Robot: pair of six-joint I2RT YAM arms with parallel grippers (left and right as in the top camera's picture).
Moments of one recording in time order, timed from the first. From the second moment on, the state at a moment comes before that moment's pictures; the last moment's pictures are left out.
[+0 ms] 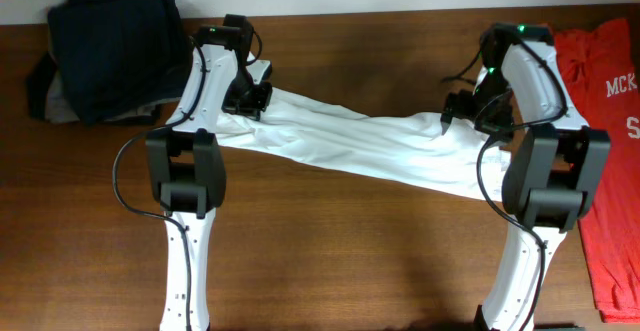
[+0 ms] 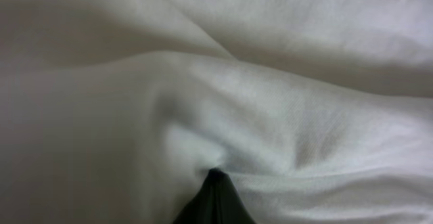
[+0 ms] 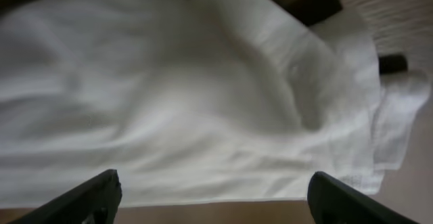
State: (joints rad) left arm -0.15 2.63 2.41 -1.36 0.15 0.08; right arm -0.11 2.28 1.95 -1.43 -0.10 0.27
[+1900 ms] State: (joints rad) left arm -0.06 2.64 3.03 -1.69 0.08 -0.10; right arm -0.37 2.29 2.14 -1.69 0.10 0.27
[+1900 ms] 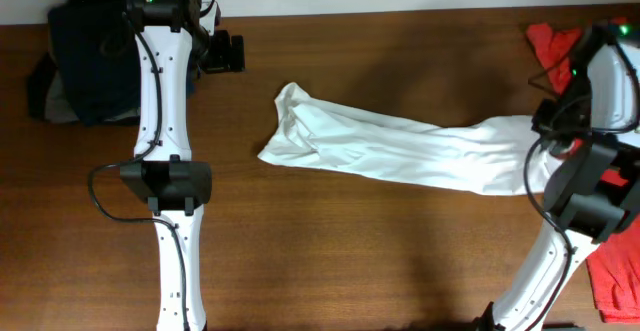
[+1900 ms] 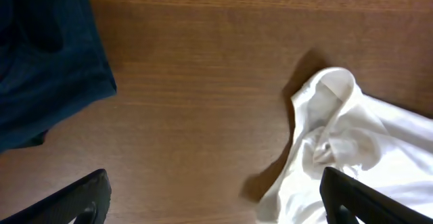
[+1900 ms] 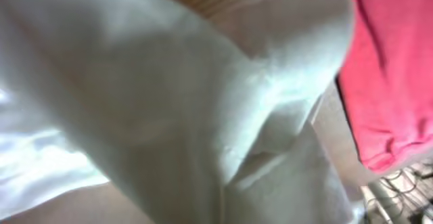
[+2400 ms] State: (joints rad) left arm -0.07 2.64 3.03 -1.69 0.08 -0.10; right arm 0.21 2.29 2.06 -1.49 -0.12 0.44
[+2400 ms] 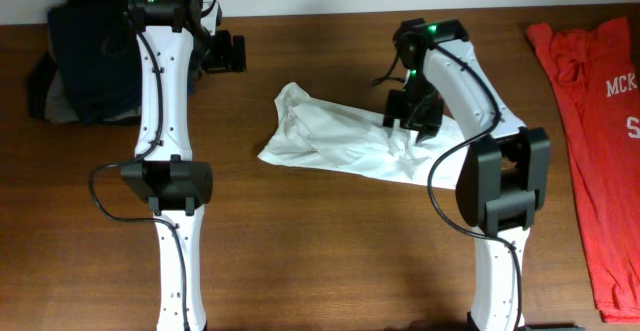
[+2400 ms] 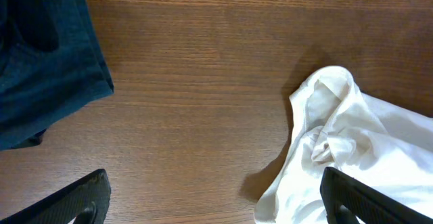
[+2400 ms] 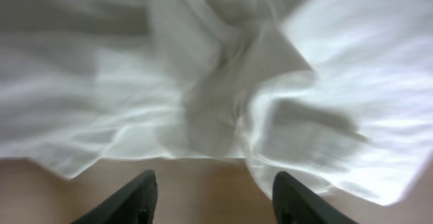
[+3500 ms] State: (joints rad) left arm -0.07 2.64 3.03 -1.69 0.08 -0.10; right arm 0.14 2.29 1.83 -1.40 -0.49 0.20
